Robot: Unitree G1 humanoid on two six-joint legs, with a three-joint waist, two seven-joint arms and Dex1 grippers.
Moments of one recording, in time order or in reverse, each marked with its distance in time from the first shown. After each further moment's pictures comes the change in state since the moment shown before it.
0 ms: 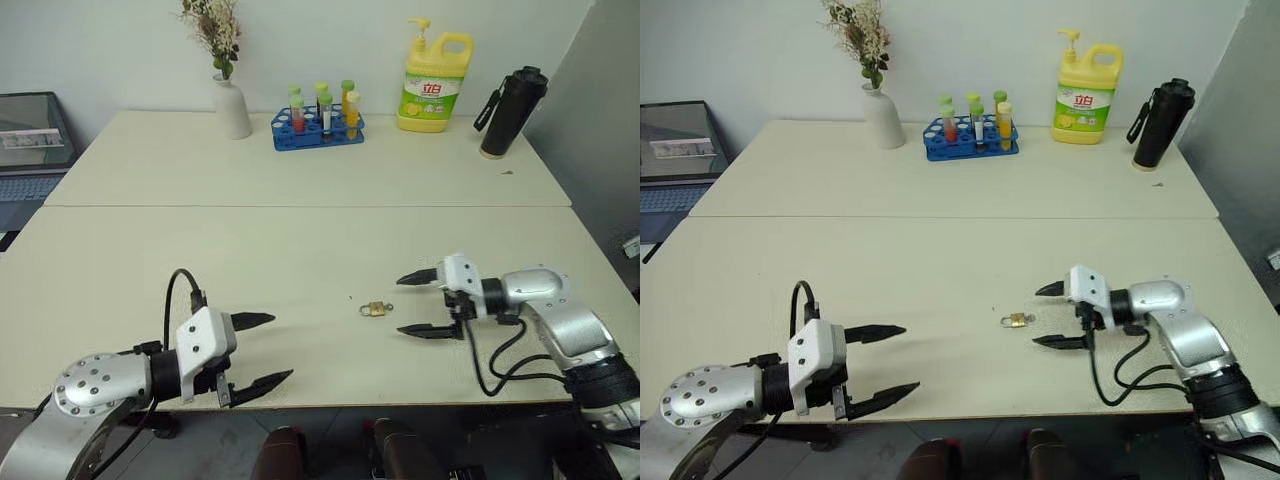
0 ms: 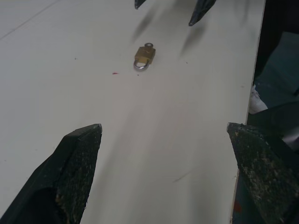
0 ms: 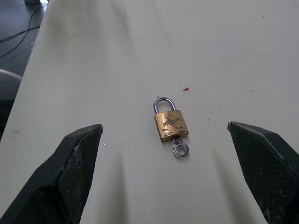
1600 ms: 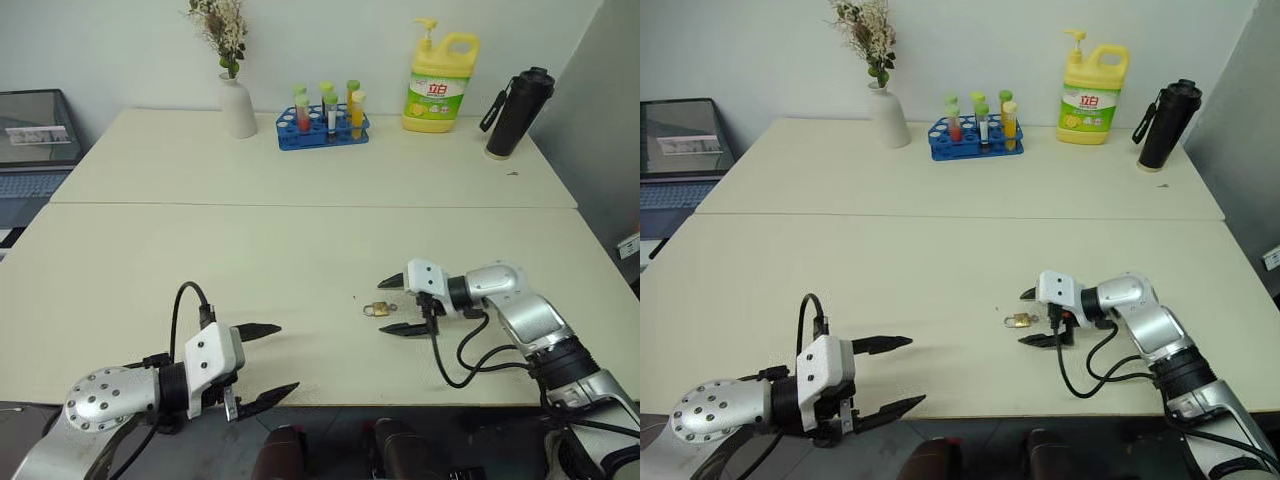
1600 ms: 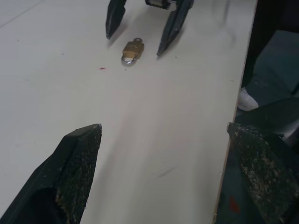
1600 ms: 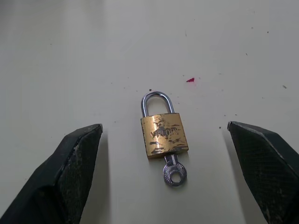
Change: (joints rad) left arm -0.002 -0.043 -0.055 0.016 0.041 -0.061 0.035; right arm -0.079 0.032 0.061 0.111 -0.083 -0.007 0.025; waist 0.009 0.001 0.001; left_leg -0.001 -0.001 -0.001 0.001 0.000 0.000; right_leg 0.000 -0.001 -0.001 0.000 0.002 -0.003
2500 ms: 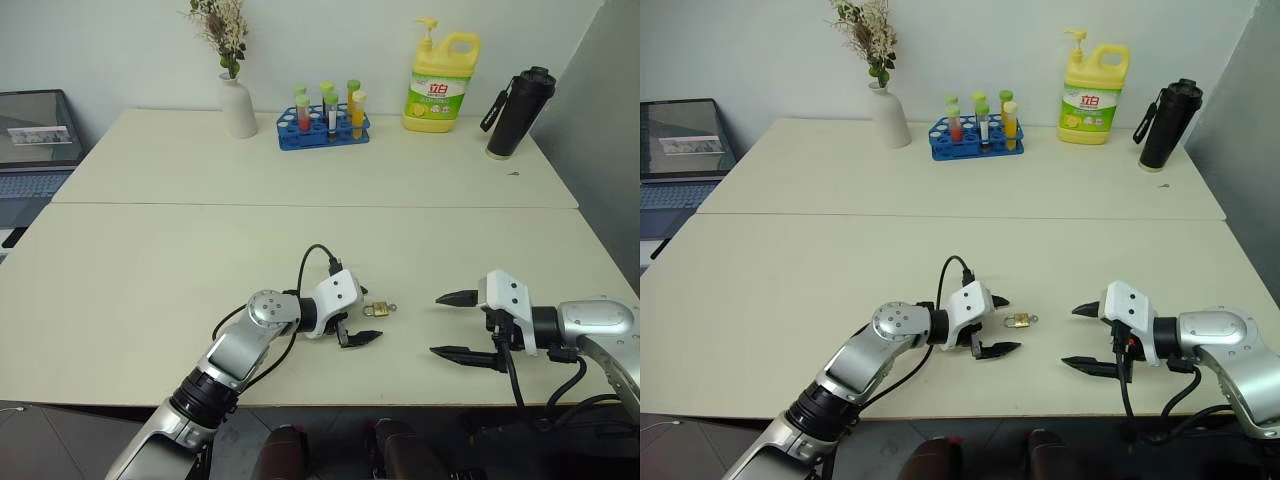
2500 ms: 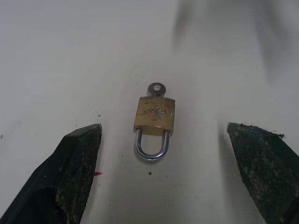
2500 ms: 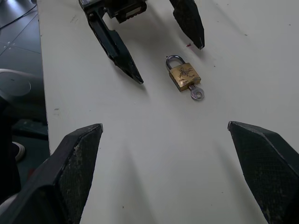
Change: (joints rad) left arm -0.699 -0.383 -0.561 0.583 0.334 0.082 0.076; right arm 0.429 -0.266 -0.340 -0.567 0.278 0.376 -0.152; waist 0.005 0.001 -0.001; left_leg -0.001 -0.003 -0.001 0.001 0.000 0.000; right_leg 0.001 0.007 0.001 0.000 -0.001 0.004
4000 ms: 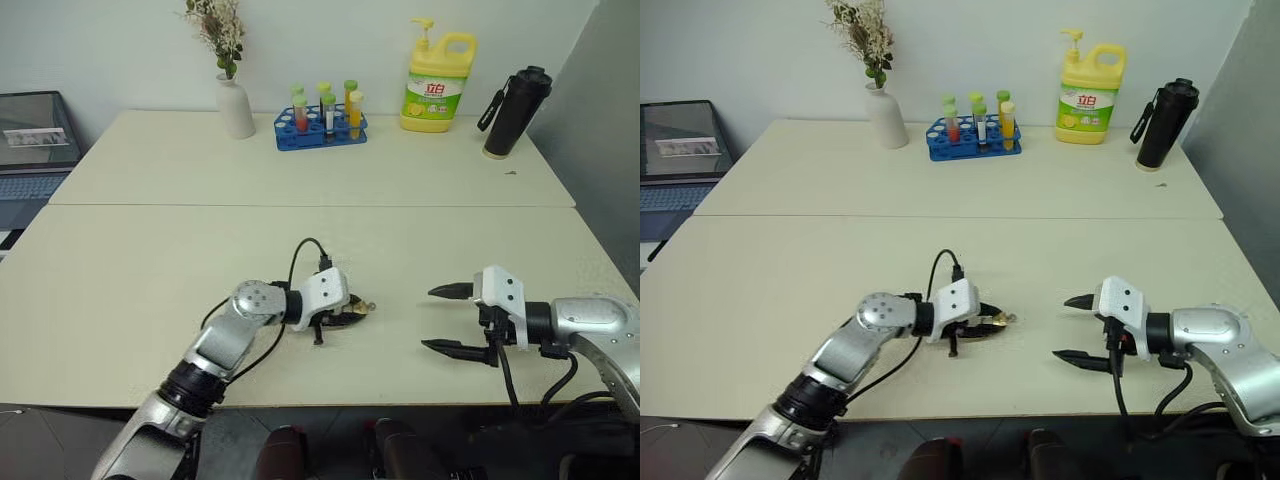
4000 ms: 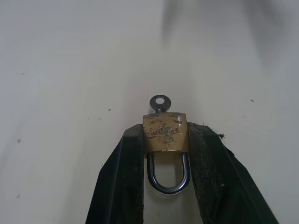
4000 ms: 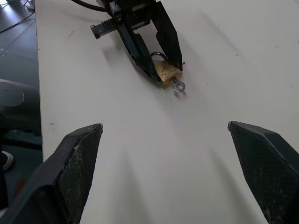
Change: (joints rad) left arm -0.012 0.111 0.072 0.008 -0.005 -0.121 -0.154; right arm -0.040 0.035 0.037 0.004 0.010 -0.065 -0.055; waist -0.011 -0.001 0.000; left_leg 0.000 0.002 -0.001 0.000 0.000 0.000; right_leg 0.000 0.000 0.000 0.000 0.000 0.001
